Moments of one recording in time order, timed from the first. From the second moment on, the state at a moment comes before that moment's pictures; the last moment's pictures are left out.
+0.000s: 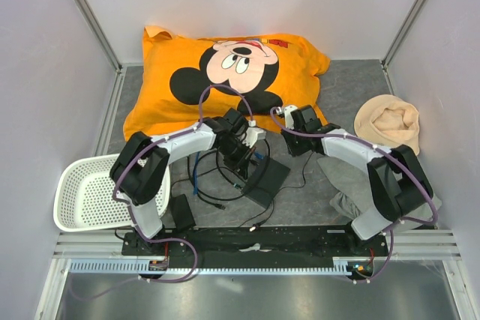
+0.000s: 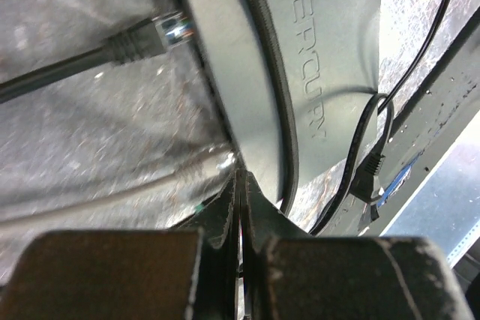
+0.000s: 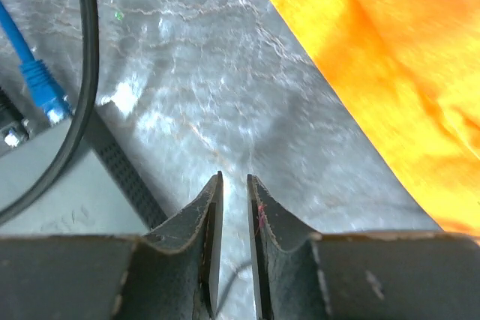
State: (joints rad) left arm -0.68 1.81 1.18 -0.62 0.52 0.02; right arm 0.48 1.60 0.93 -0.30 -0.04 -0.02
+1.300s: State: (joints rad) left arm -0.62 1.96 1.24 -0.59 0.60 0.03; right arm 0.48 1.60 0.86 -0.50 -0.24 0.12
